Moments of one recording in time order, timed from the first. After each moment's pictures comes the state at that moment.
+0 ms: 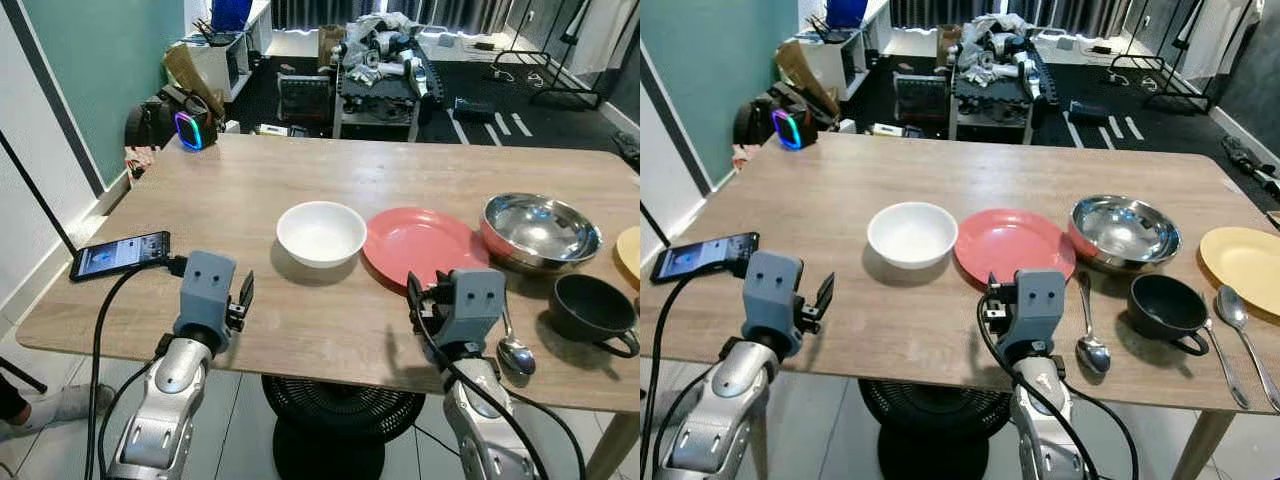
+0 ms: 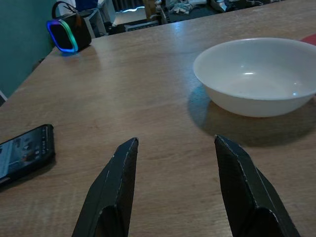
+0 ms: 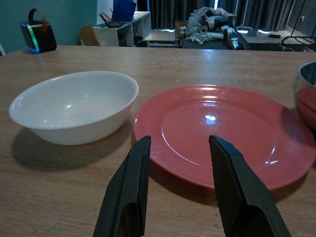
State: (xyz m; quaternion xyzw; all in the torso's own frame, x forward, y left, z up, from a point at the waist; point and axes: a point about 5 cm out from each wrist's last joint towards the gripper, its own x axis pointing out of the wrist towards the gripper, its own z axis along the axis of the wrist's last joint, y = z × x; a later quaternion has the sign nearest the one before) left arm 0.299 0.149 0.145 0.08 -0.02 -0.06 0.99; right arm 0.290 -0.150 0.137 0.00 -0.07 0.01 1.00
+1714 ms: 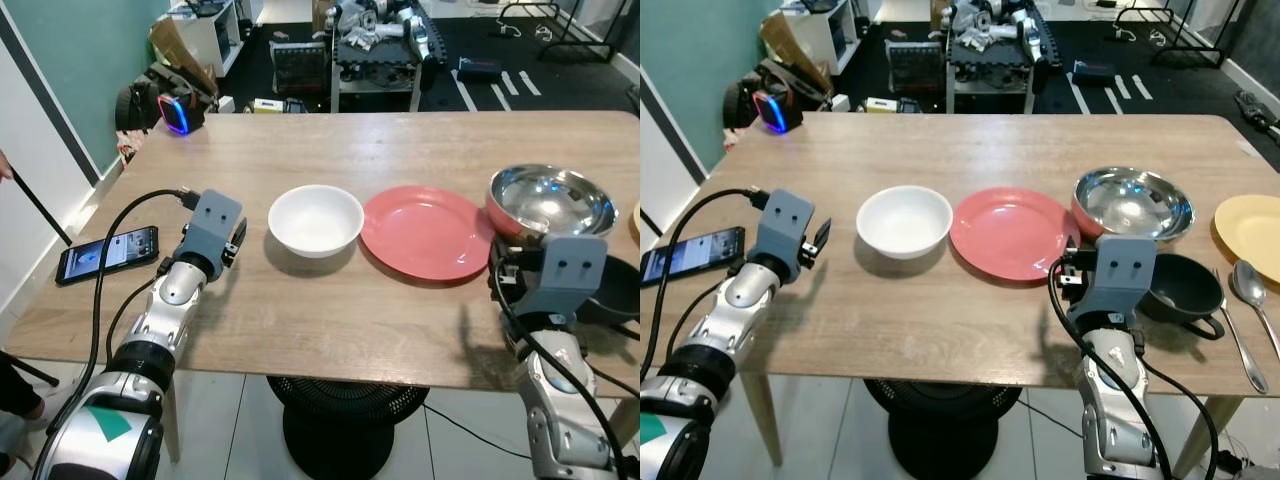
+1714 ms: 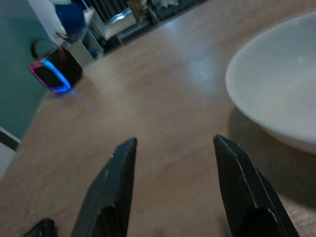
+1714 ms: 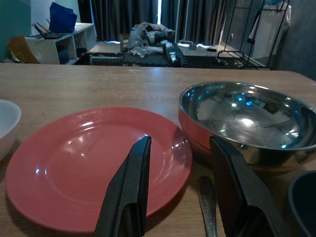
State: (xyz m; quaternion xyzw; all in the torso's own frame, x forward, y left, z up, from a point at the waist) left arm 0.389 0.170 0.165 0.19 -0.06 -0.07 0.98; right arm 0.290 -0.220 0.188 -0.05 -0.14 -0.09 0.98
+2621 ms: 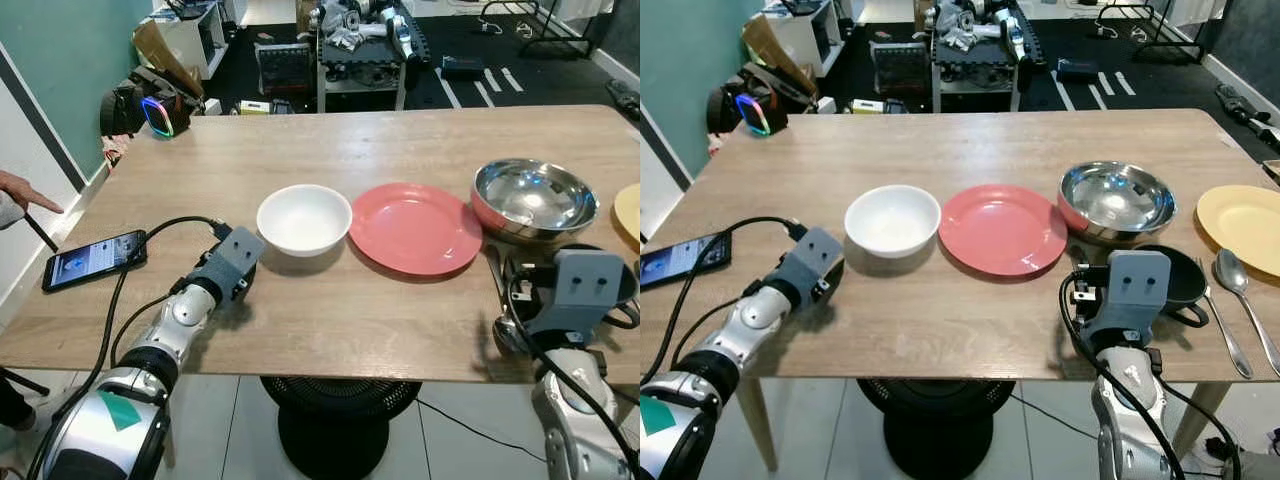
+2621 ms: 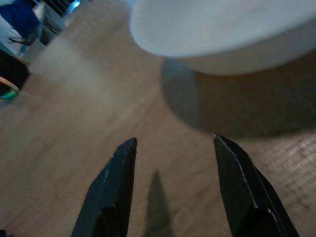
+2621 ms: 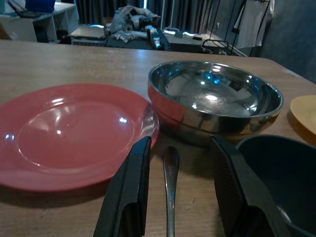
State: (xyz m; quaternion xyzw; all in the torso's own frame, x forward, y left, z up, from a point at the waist) left arm 0.382 0.158 0.131 0.29 0.00 -0.13 0.95; right arm 0.276 -0.234 0.178 -0.08 -0.11 -0.10 0.99
